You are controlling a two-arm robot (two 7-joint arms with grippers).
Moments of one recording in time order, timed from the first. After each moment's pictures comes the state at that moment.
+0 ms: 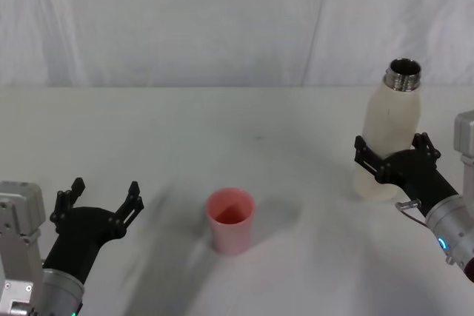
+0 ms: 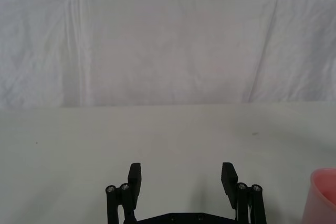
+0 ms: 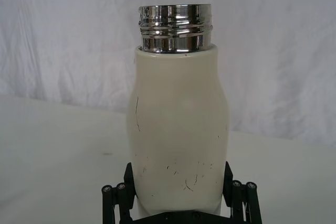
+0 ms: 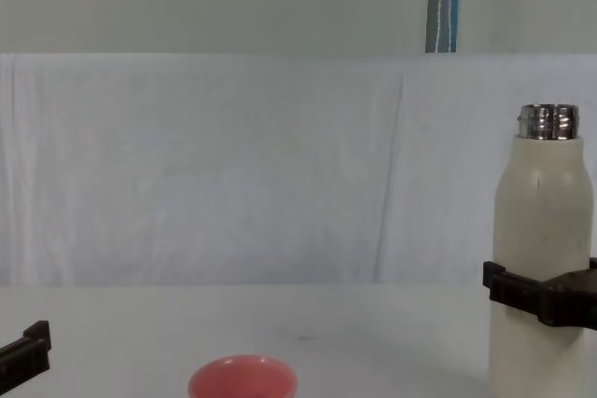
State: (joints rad) left arm 0.27 0.24 0.04 -1.85 -0.25 -0.02 -0.02; right arm 0.11 0.17 -0.17 -1.56 0.17 0.03 0.20
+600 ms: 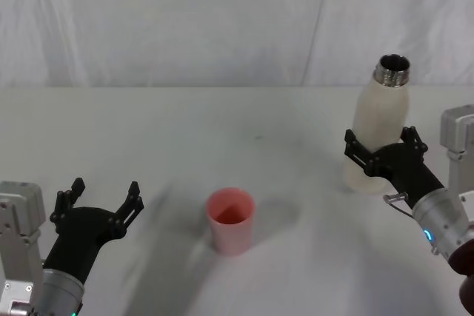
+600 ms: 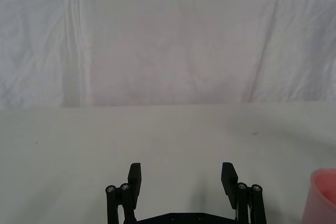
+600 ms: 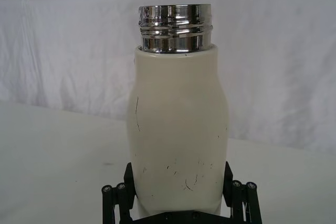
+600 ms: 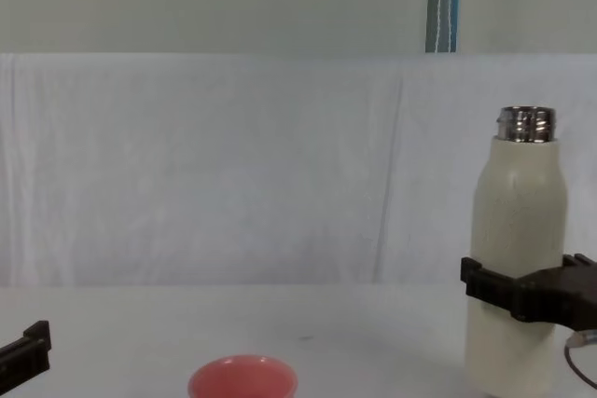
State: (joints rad) left arm 0.27 0.24 0.04 -1.85 -0.25 -0.02 -0.02; right arm 0.18 0.15 -0.19 -1.45 0.17 -0.05 0.20
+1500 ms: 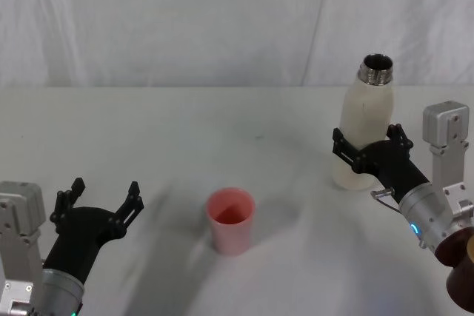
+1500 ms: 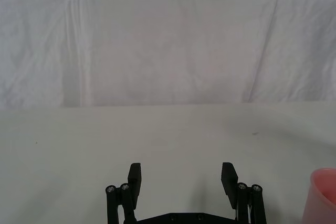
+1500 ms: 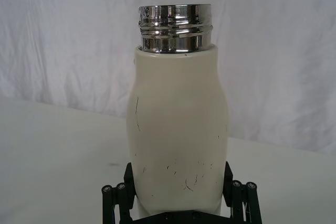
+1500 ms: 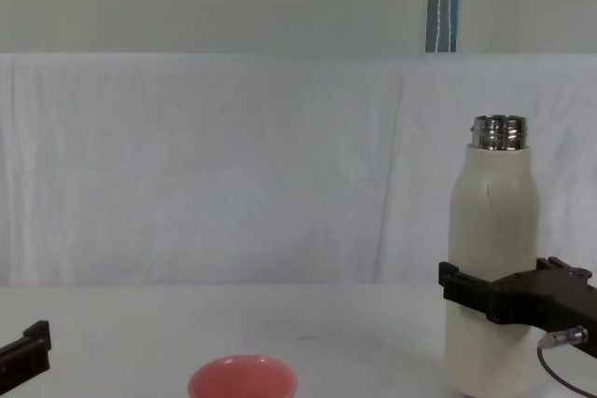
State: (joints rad) left arm 0.27 0.24 0.04 -1.85 -0.25 -0.02 -0.02; right arm 0.23 0.13 -0.21 -1.37 0.16 -0.06 0.21
